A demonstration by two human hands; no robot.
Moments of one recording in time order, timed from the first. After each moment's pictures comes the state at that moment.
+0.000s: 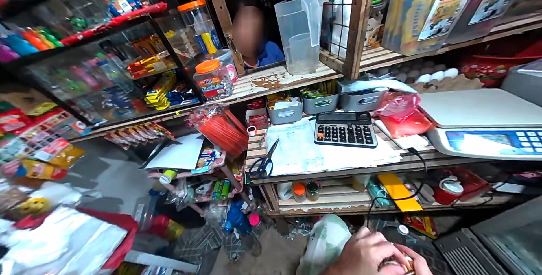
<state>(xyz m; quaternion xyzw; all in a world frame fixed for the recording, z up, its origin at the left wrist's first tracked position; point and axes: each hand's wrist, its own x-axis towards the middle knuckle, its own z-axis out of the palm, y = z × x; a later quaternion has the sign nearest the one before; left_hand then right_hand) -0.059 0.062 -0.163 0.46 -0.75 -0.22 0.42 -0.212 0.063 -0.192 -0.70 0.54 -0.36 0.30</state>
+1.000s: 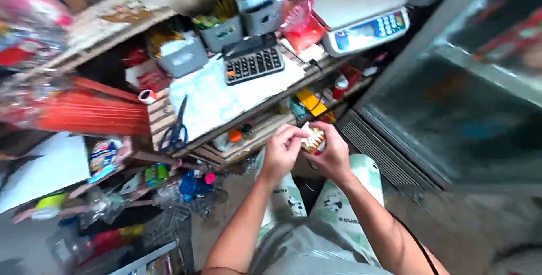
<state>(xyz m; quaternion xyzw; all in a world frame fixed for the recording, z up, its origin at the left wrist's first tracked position) -0.046 0.029 -0.100 0.48 -0.65 -0.35 0.47 -0.212 0.014 -0.154 -0.72 0.47 -0.47 0.19</state>
